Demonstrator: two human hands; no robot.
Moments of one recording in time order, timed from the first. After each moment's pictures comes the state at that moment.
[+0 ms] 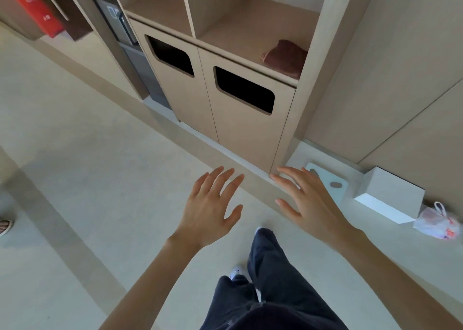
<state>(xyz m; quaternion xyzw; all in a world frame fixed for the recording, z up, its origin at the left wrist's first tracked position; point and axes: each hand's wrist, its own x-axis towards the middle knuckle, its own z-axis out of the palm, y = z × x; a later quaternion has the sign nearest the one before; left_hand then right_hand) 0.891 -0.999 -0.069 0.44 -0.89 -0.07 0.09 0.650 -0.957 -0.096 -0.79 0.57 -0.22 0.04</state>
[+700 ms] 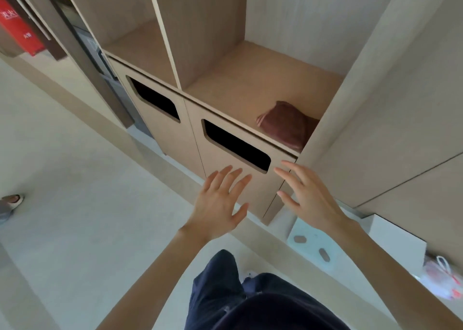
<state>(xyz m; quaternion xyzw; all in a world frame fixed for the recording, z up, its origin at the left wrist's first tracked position) 0.803 -1.248 -0.083 0.40 -0.91 -0.07 0.10 0.571 -1.207 -0.083 -0.78 0.60 -0.18 0.04</state>
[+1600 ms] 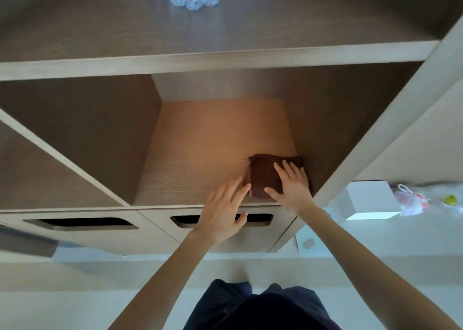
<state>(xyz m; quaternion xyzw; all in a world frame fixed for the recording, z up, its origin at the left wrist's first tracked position) 0.734 -1.533 -0.132 0.12 -0.99 -0.07 0.00 0.556 -1.400 -0.150 -0.39 0.90 -0.16 0.10</state>
